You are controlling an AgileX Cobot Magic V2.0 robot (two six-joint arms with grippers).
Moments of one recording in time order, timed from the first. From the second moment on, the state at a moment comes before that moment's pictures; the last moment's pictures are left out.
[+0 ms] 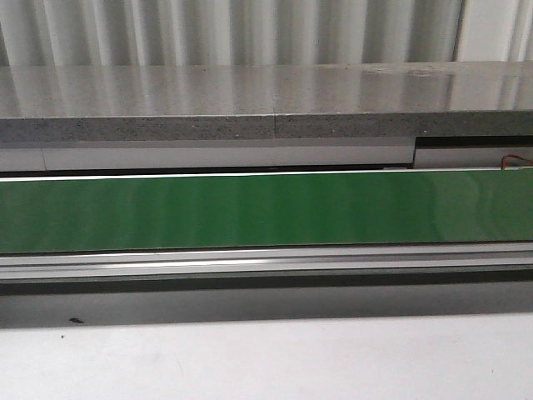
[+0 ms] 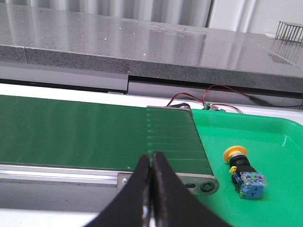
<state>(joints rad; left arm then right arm) -0.13 0.00 0.00 -0.02 0.16 0.01 -0.03 -0.01 0.03 -0.02 0.11 -0.02</state>
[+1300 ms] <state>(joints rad) -0.13 0.00 0.00 -0.02 0.16 0.01 -0.03 0.11 -0.25 -0.02 0.35 -0.02</state>
